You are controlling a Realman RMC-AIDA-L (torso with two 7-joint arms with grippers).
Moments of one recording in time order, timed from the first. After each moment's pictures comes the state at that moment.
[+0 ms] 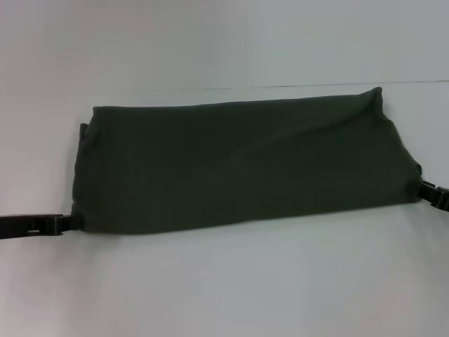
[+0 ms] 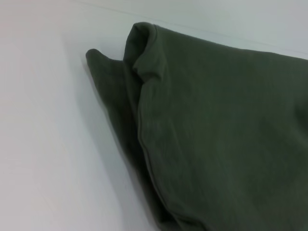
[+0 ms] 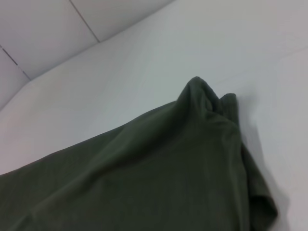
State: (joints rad) left arm -0.52 -2.14 0.48 0.89 2.50 1.34 -2.07; right arm 0.44 2.07 -0.33 -0.49 -2.05 -1.08 1.65
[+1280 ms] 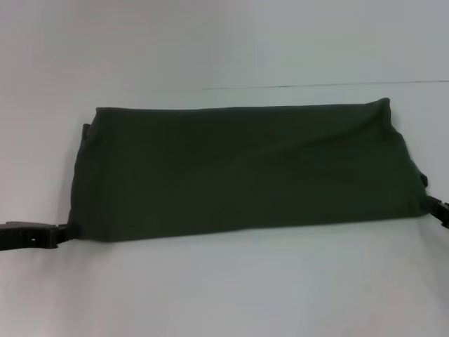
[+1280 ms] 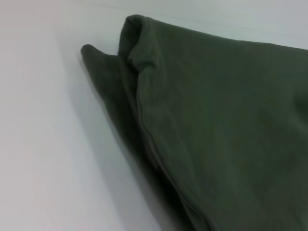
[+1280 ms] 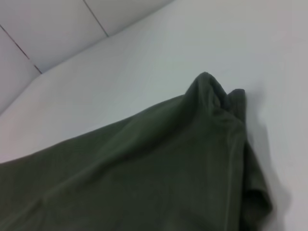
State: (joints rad) left arm -0.50 -2.14 0.47 0.89 2.50 1.35 -1.98; right arm 0.37 2.08 -0.32 -0.51 -2.04 -1.17 1.59
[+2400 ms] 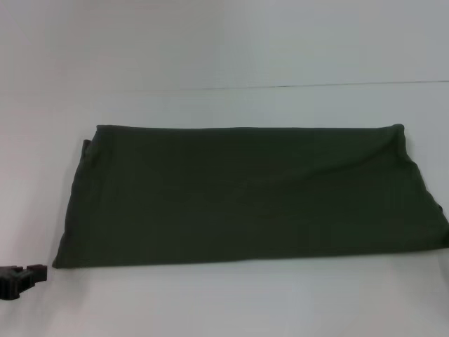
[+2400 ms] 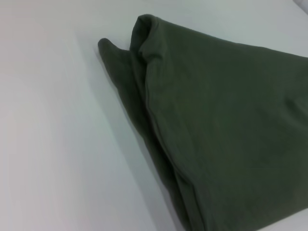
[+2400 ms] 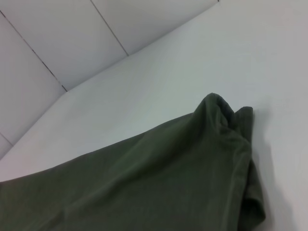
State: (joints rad) left arm -0.36 -2.16 0.34 1.01 2.49 1.57 -1.83; right arm 0.23 2.09 -0.22 -0.52 -2.03 -1.38 1.46
